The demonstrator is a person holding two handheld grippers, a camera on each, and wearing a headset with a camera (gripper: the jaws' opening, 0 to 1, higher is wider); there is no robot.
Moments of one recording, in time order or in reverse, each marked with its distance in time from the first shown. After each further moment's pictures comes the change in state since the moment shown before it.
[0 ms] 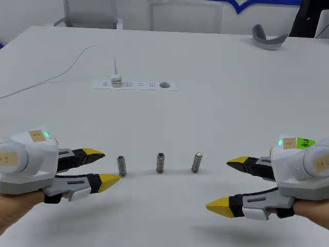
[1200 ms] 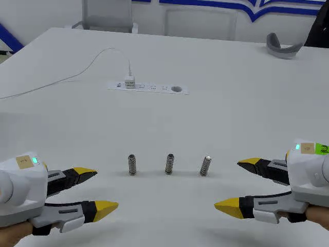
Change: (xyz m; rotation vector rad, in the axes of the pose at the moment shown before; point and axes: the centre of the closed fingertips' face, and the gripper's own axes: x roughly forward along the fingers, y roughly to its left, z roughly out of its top) left arm -0.033 -0.026 -0.030 -0.099 -0.007 0.051; right arm -0.006 -0.002 0.007 -0.018 -0.042 -0.008
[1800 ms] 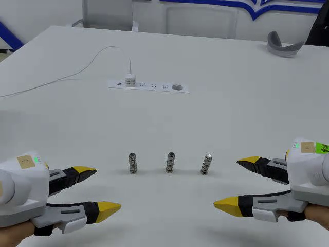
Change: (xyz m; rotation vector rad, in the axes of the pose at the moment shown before) left arm 0.003 0.000 0.000 -0.013 -0.002 0.005; right arm 0.004 0.000 0.002 0.004 -0.009 0.001
